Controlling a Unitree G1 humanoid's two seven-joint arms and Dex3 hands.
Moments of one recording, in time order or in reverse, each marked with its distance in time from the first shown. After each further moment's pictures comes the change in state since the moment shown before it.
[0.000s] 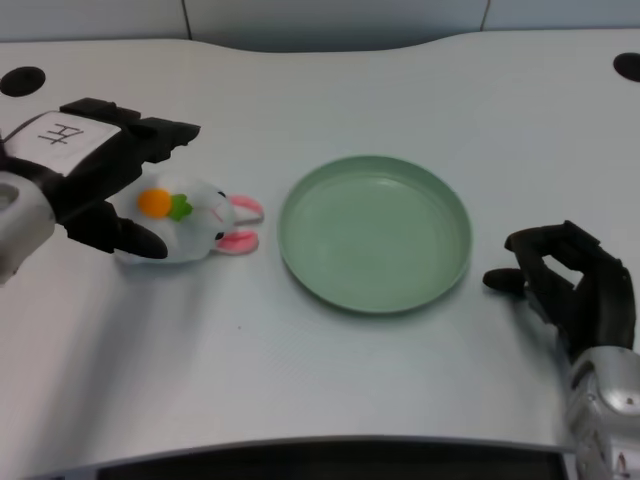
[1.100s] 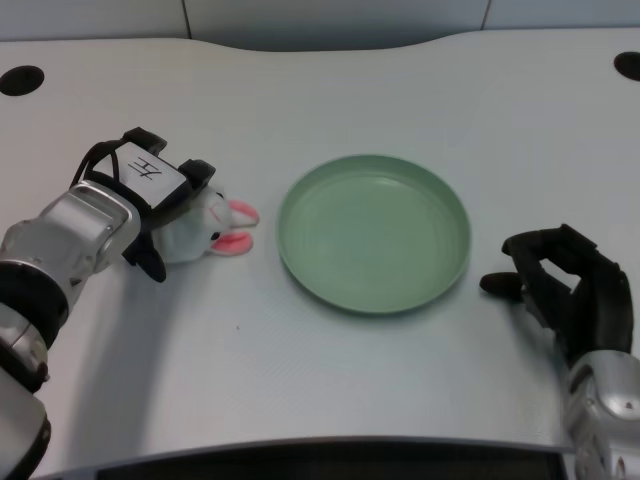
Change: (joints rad) left arm -0.425 -0.226 -0.525 0.963 0.344 -0.042 0.521; right arm 0.022 0.008 0.001 -0.039 0.000 0.025 0.006
